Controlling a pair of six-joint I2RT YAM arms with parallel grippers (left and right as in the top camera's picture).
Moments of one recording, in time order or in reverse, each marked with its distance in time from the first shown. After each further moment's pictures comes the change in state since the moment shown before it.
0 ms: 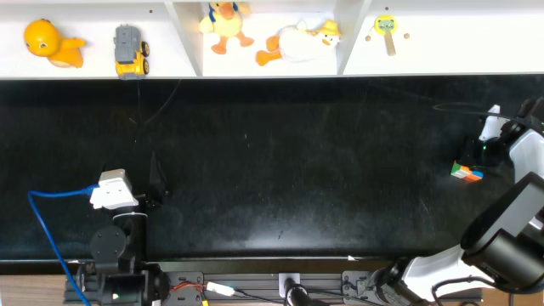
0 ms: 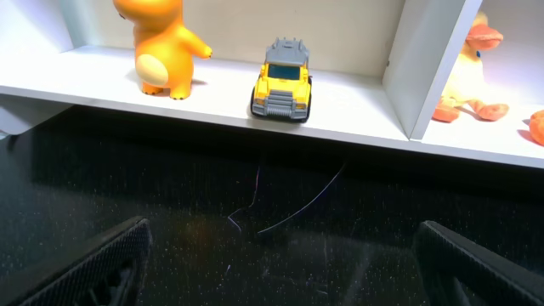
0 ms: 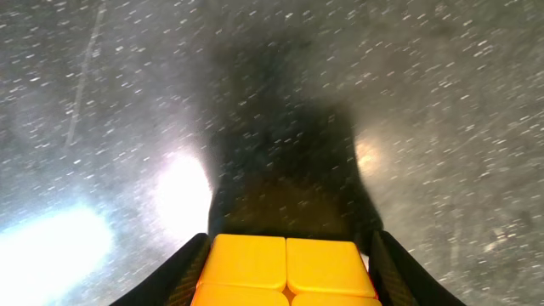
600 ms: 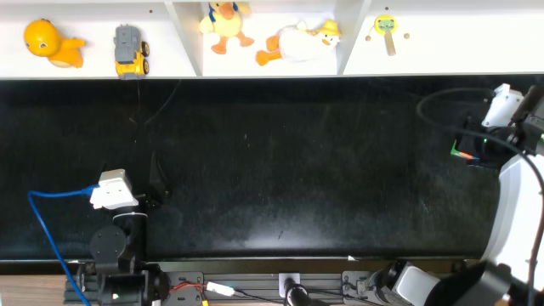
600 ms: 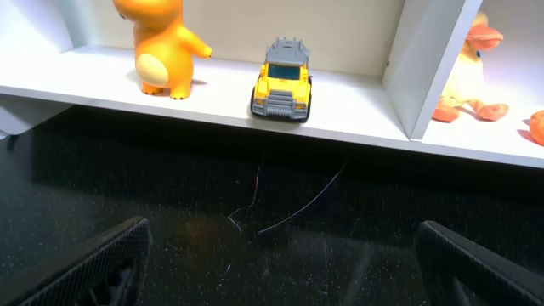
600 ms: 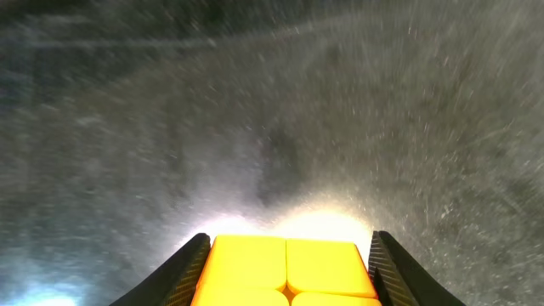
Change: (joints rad) left arm 0.000 0.000 0.000 0.000 0.000 0.000; right arm 0.122 -0.400 -0.017 -0.066 -0.052 0.078
